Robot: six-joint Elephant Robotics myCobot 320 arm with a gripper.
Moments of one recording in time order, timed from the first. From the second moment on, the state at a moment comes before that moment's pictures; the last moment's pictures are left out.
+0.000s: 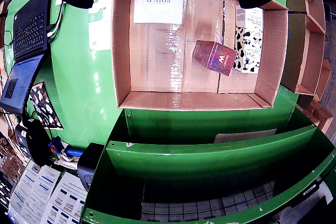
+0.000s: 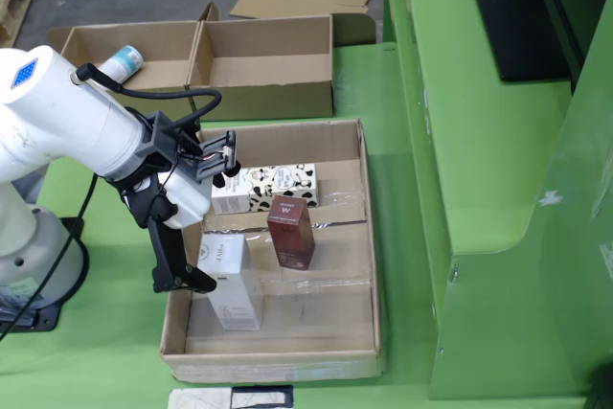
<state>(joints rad) -0.01 -0.04 -1.27 0.24 1.57 -0.02</state>
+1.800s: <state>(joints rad) -0.01 -0.04 -1.27 0.24 1.57 -0.02</state>
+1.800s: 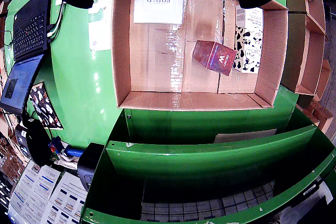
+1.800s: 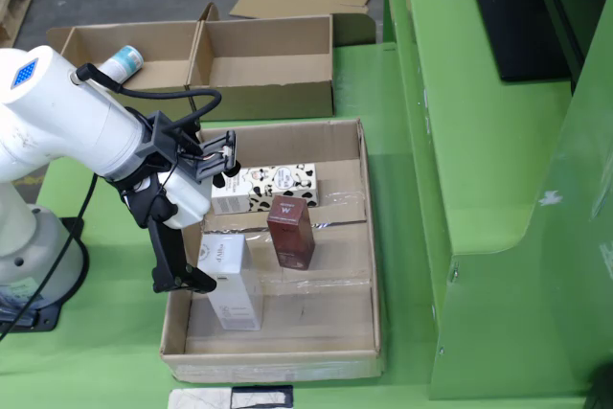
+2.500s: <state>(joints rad) -0.01 -0.04 -1.27 0.24 1.57 -0.02</state>
